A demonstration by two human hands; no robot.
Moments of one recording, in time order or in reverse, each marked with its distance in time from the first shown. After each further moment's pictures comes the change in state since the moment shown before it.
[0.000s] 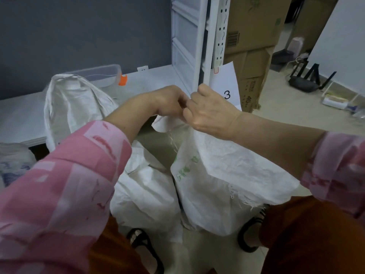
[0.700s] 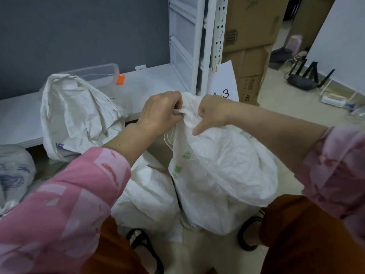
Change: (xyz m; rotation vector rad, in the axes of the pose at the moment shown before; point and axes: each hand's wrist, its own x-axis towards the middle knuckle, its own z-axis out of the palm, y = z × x) left_hand 0.006 -0.035 0.049 0.184 0.699 0.268; right_hand 0.005 0.020 0.016 1.200 -0.689 0.572
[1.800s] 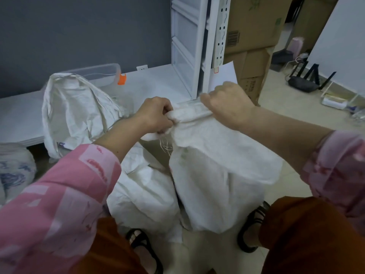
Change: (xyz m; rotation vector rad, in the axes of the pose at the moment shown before) left_hand 0.003 -0.014 -0.015 -0.113 -0.376 -0.389; right_hand -0.003 0.024 0.003 -0.870 0.547 -0.331
